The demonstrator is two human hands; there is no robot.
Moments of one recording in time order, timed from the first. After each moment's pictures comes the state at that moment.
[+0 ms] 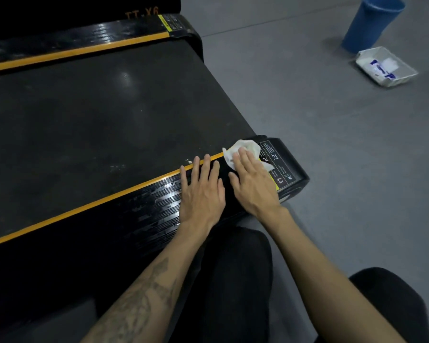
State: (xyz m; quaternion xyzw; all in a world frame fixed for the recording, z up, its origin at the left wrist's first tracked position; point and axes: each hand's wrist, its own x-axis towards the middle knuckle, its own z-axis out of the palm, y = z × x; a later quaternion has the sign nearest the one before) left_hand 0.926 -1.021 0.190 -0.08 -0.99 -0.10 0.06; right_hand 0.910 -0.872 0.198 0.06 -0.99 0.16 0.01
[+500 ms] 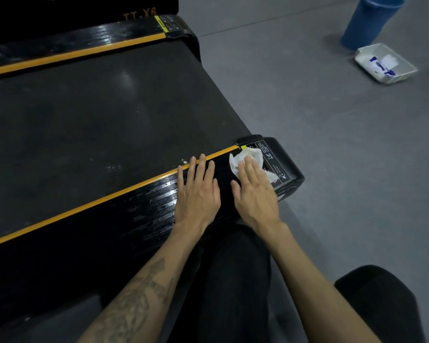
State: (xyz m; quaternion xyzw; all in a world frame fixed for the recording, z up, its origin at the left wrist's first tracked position) left_hand 0.929 -1.019 0.189 -0.09 -0.99 -0.10 0.05; right_hand 0.942 -0.865 0.199 0.02 -0.99 0.15 0.02
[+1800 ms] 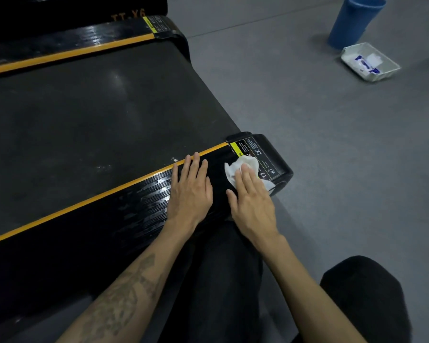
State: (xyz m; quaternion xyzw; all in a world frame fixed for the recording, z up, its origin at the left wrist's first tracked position) left_hand 0.932 -1.017 0.189 -0.12 -0.98 -0.11 0.06; right_hand 0.978 -0.855 0.191 0.00 -0.99 0.15 0.07
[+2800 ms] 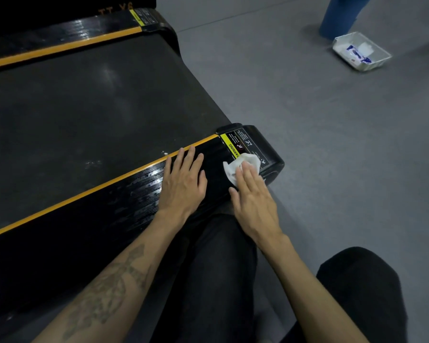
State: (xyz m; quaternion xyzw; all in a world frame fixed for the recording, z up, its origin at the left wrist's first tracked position) left_hand 0.931 -1.017 0.190 -0.16 -0.98 -0.13 0.09; right_hand 1.002 -0.837 0.185 -0.01 -0.98 0.17 0.08
